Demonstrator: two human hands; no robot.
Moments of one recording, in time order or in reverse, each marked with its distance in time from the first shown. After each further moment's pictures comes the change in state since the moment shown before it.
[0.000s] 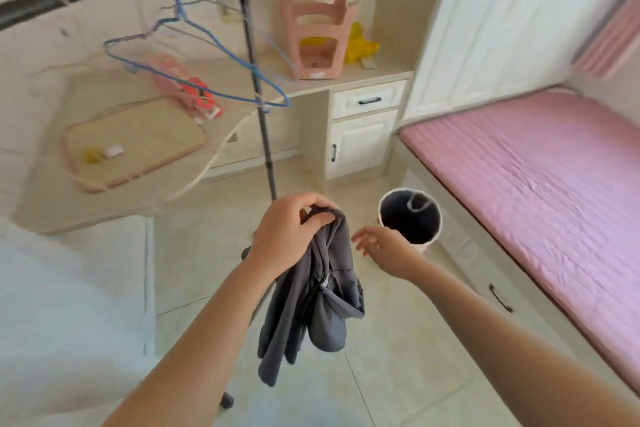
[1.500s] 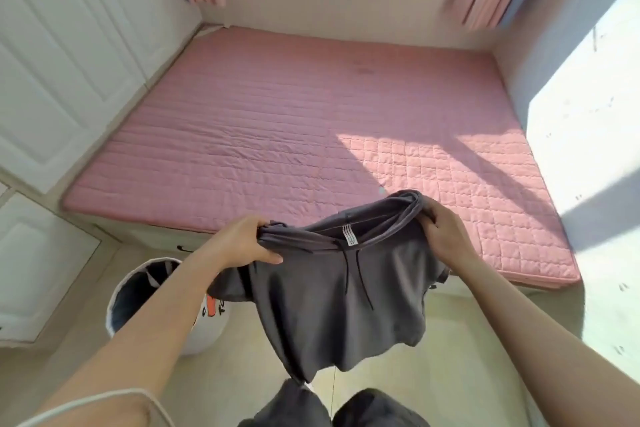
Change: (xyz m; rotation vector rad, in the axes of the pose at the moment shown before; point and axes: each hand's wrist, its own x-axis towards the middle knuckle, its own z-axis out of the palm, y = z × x) left_hand 0.307 0.223 0.620 0.389 -1.188 0.223; right_hand -0.275 0.548 -0.290 0.267 1.094 0.851
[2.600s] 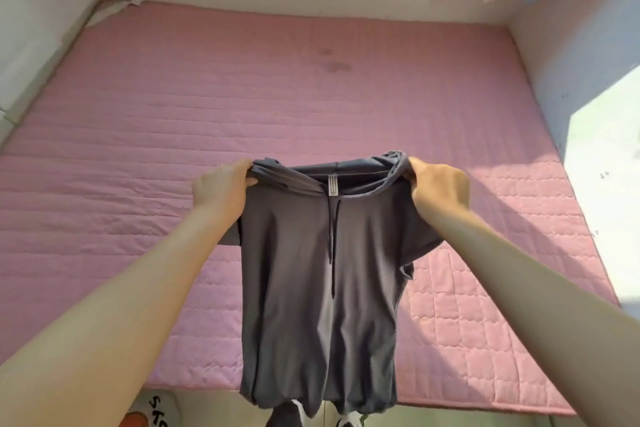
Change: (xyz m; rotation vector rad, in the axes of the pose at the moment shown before) left_hand 0.549 0.138 -0.114 0.521 0.416 -0.002; right_hand 0.528 0.094 0.016 -0.717 -0.019 0.123
